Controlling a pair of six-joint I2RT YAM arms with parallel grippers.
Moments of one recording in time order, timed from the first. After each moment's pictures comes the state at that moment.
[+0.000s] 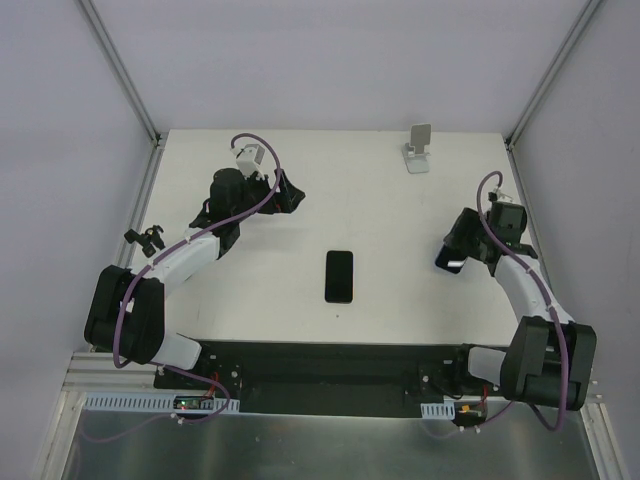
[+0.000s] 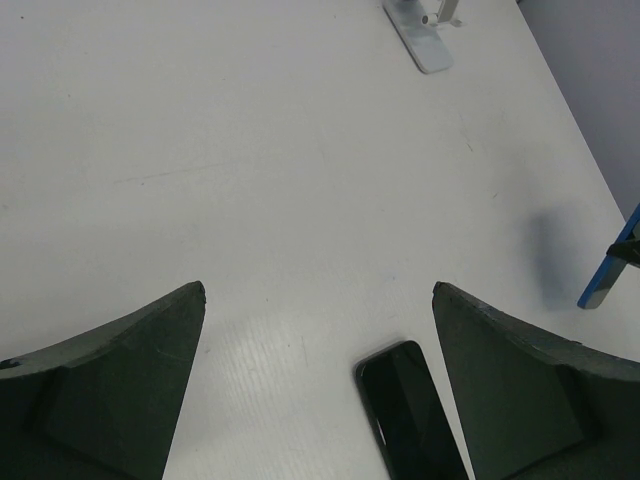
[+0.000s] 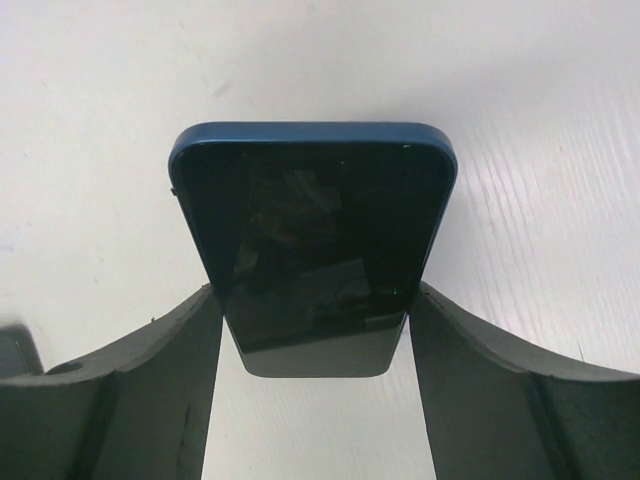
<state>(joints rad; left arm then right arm) -0.33 1.43 0.85 0.28 0.28 -0.44 -0.13 1.21 0.71 -0.33 -0.11 0.28</state>
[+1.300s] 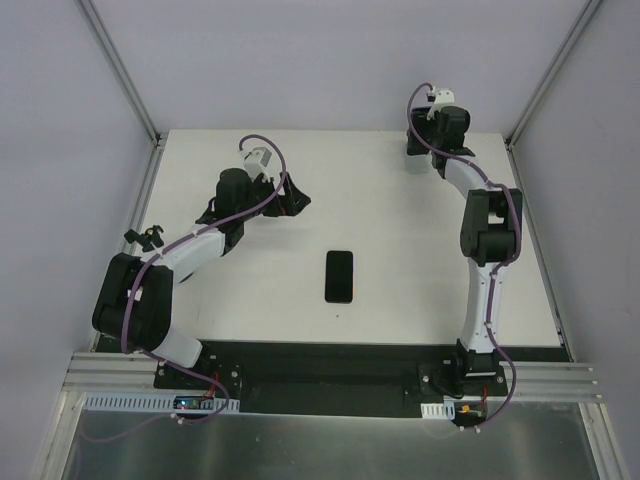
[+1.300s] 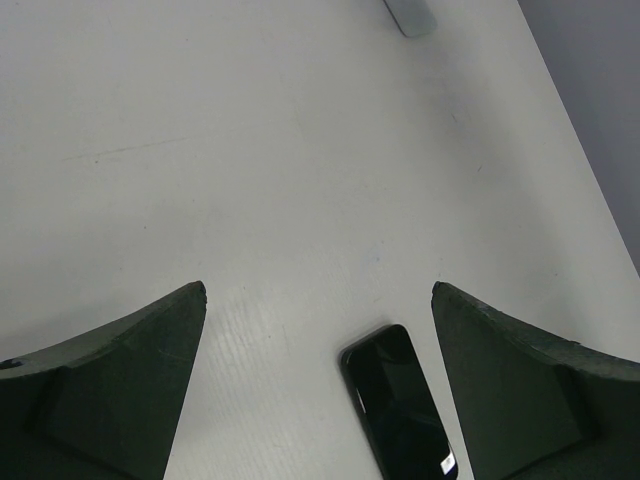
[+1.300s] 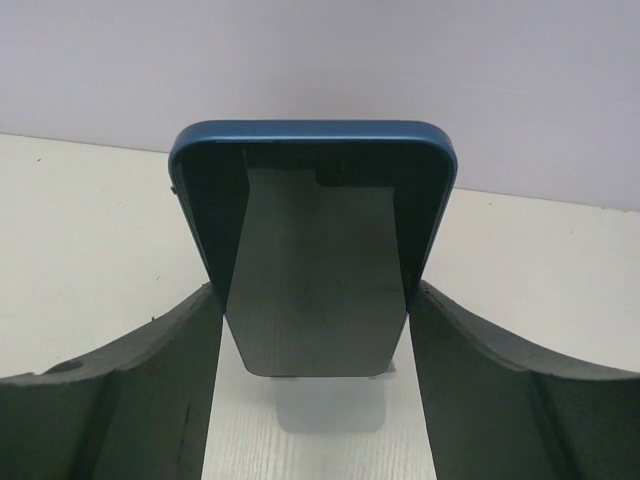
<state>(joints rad) -0.33 1.50 0.86 0.30 0.36 -0.47 0.08 2.29 1.84 0.13 -0.09 -0.03</state>
